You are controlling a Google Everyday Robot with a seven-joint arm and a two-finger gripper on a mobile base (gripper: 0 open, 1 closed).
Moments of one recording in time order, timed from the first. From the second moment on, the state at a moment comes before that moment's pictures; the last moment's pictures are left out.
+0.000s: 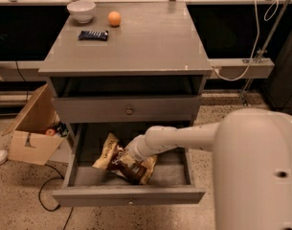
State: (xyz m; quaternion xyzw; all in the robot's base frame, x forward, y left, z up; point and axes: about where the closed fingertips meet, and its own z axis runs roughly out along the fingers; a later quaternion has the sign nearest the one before) arm 0.613 0.091 0.444 -0.57 0.75 0.18 0.28
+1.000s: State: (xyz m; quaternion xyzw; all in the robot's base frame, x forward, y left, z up) arm 0.572 0.036 0.628 -0.59 0.65 0.22 0.43
